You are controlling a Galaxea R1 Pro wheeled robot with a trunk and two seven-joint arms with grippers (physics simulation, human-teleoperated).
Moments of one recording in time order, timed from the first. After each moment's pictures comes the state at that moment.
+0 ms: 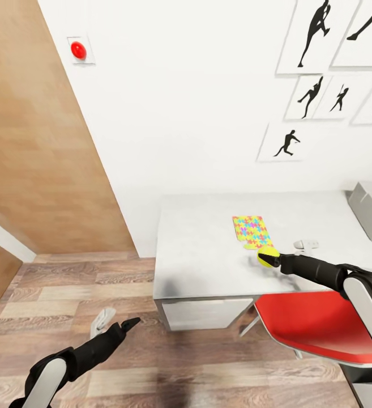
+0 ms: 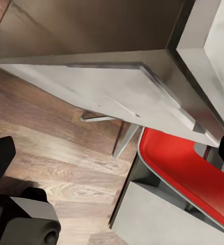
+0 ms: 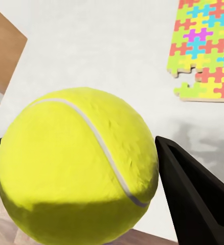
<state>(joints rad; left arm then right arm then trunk) -0.11 0.11 0.01 -1.44 1.07 0.71 0.06 -0.48 -0.44 -0.01 -1.61 -0.63 0.86 0.32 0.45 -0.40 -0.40</state>
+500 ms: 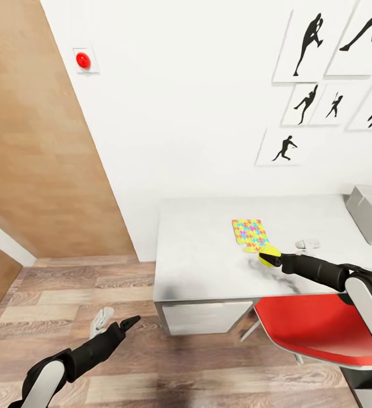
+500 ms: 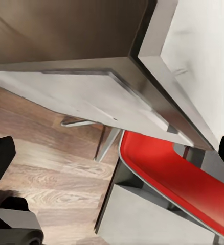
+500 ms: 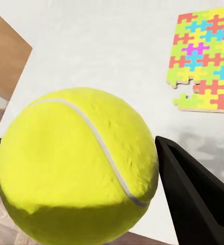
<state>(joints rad) -0.11 0.12 0.02 -1.44 1.07 0.71 -0.02 -0.48 -0.45 -0.02 -1.61 -0.63 0.86 0.33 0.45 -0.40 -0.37</state>
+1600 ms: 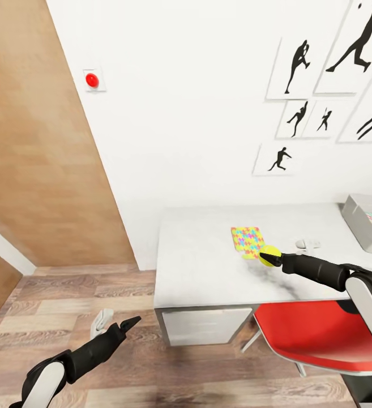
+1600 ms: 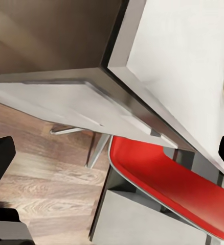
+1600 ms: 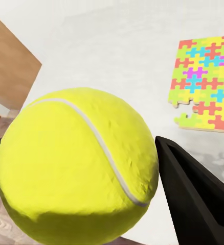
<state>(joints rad) -0.10 0.12 0.02 -1.43 1.07 0.71 -0.05 -0.48 -0.45 -0.02 -1.61 -0.63 0.86 0.33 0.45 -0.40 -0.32</state>
